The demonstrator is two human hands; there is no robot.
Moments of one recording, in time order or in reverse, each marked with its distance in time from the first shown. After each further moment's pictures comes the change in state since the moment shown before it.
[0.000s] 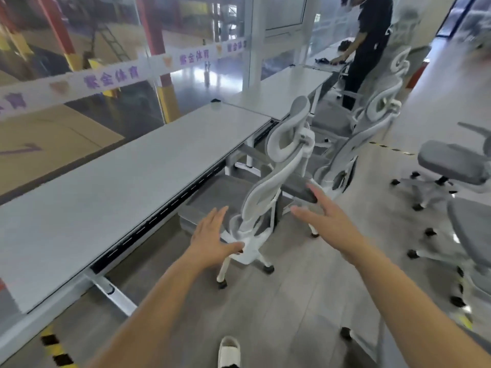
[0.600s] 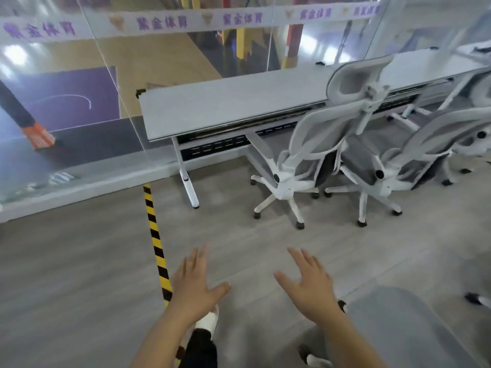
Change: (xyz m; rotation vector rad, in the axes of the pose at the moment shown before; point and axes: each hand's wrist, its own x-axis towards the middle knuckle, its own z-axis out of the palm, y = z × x) left_hand -0.415 0.076 0.276 -0.051 0.342 -0.620; right_hand -0.282 0.239 -0.039 -0.630 -0.457 -0.189
